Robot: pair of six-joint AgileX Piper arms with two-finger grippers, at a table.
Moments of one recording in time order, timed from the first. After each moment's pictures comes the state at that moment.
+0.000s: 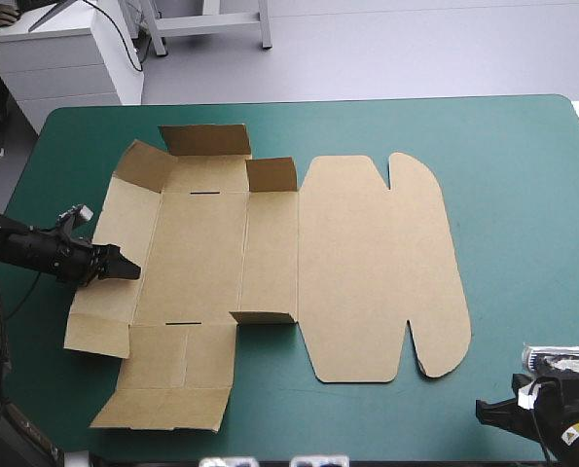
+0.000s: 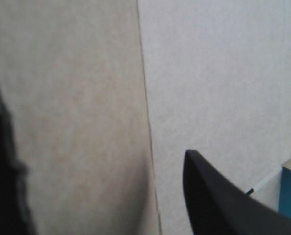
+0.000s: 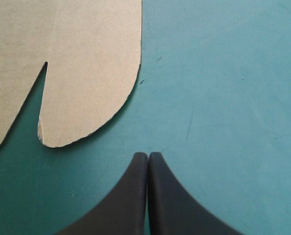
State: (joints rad) left arm 0.46 1.86 -1.18 -0.71 1.23 0.83; right arm -0.15 0.27 -0.49 0.18 1.09 -0.18
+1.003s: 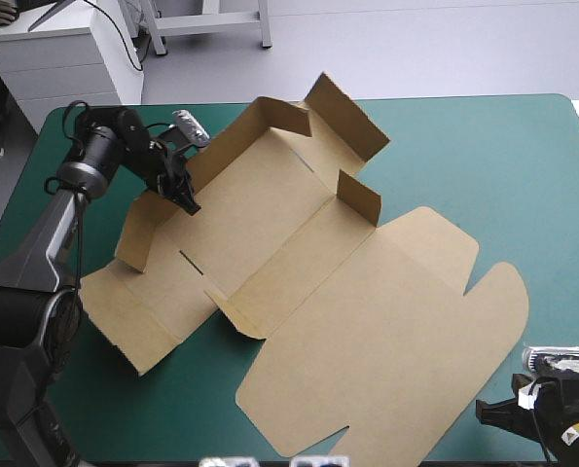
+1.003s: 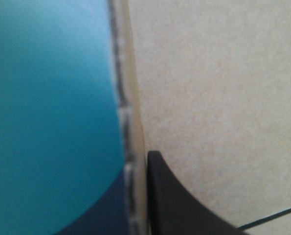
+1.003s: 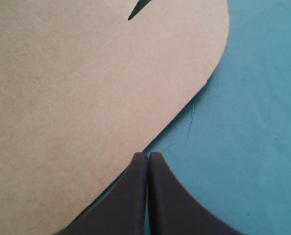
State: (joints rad) left arm -0.17 1.89 -1.80 -0.16 1.15 0.84; right arm -0.15 0.27 -0.49 0.18 1.09 -0.18
